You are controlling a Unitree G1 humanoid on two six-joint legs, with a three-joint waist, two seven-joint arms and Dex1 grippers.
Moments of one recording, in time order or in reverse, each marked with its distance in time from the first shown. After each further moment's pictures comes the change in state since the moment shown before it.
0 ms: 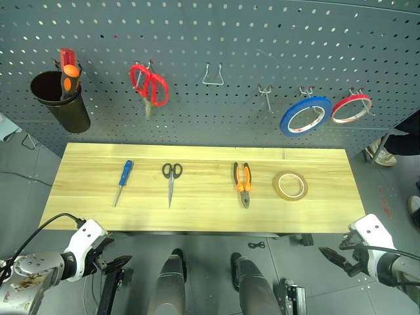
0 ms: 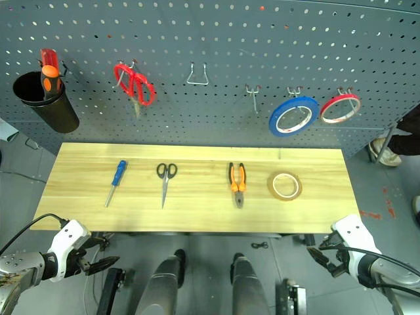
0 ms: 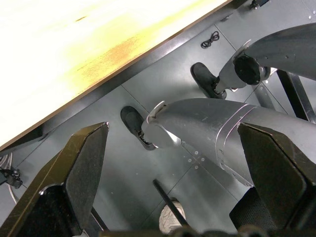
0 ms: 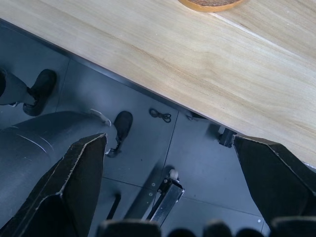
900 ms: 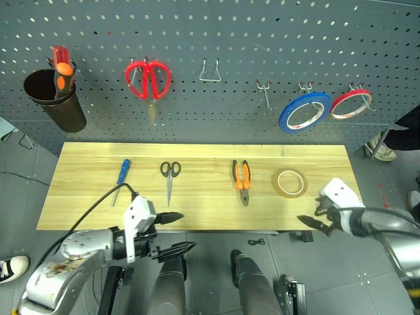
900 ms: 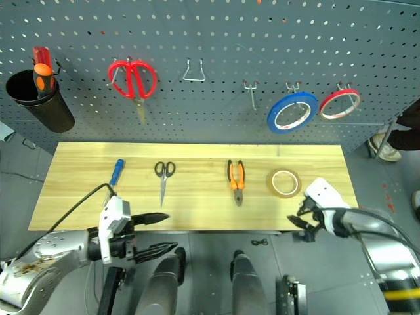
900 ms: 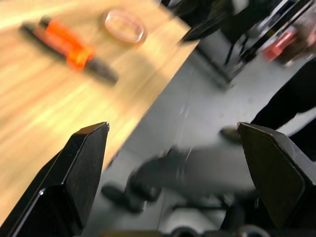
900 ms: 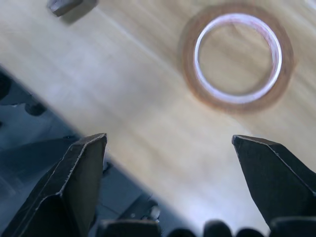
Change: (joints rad) left arm -0.250 -0.214 -0.201 -0.468 -0.324 0.172 0.053; right arm -0.656 -0.064 0.403 0.479 -0.148 -0.181 0.153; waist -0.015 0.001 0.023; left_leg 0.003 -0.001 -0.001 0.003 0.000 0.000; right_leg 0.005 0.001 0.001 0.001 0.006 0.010
